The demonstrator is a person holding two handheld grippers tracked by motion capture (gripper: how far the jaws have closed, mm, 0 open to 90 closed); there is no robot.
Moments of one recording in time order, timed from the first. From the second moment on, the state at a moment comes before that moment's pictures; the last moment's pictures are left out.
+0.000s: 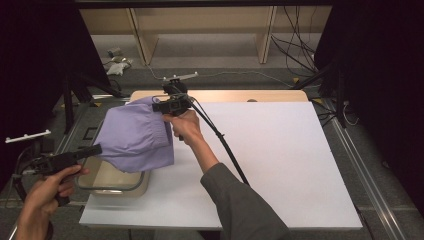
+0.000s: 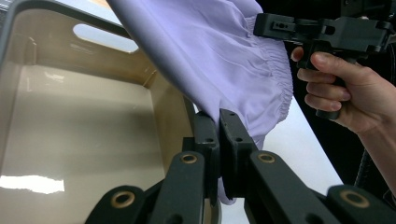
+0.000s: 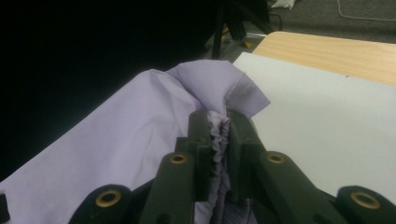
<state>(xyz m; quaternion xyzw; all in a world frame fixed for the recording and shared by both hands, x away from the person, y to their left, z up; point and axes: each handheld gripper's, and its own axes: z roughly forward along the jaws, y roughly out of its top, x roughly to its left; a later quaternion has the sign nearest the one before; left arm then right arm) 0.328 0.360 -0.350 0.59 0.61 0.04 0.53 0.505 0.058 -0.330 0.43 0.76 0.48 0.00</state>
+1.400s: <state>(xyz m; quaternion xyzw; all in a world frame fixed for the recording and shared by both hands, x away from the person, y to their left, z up) 0.331 0.403 -0.384 0.56 0.68 0.07 0.47 0.501 0.121 -0.356 0.44 0.78 0.45 -0.01</state>
